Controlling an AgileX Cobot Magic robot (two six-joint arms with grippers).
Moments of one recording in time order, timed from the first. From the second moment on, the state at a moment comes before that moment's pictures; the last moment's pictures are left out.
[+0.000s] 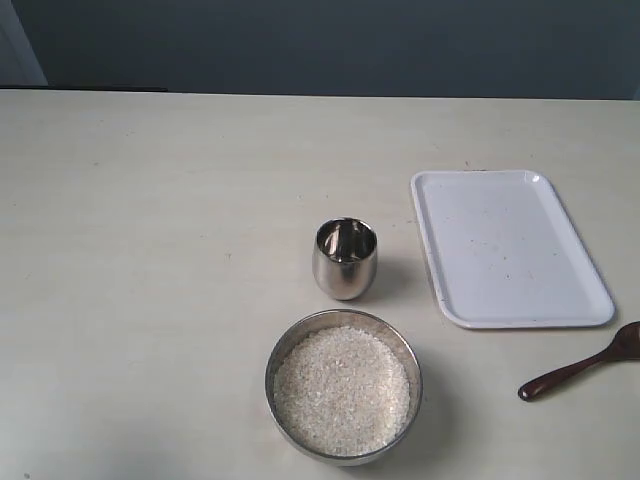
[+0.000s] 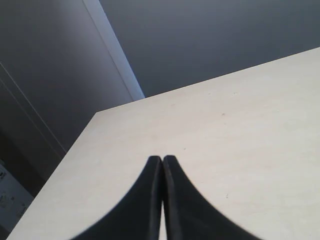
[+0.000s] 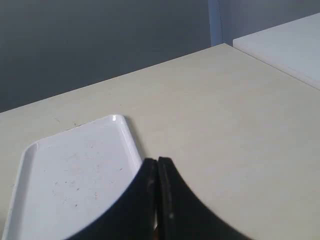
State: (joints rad) left arm -0.03 0.00 0.00 0.31 0.21 0.03; right arm -0.09 0.02 0.00 -0.02 0.32 0.24
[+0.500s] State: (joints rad) left arm -0.03 0.00 0.00 0.31 0.21 0.03; right arm -0.09 0.02 0.00 -0.07 0.32 0.24
